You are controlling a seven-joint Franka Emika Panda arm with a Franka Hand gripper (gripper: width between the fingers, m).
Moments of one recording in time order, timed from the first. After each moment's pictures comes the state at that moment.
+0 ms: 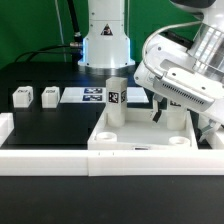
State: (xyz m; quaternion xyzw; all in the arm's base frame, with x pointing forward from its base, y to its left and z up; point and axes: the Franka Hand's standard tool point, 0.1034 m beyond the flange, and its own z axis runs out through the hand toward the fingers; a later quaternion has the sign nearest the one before) arm 0.575 0.091 0.024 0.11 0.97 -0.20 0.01
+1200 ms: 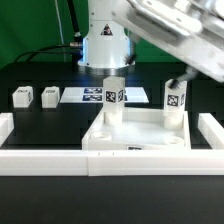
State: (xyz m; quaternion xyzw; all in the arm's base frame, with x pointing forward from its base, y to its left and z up) arm 0.554 0.013 0.131 0.17 0.96 -0.24 0.02
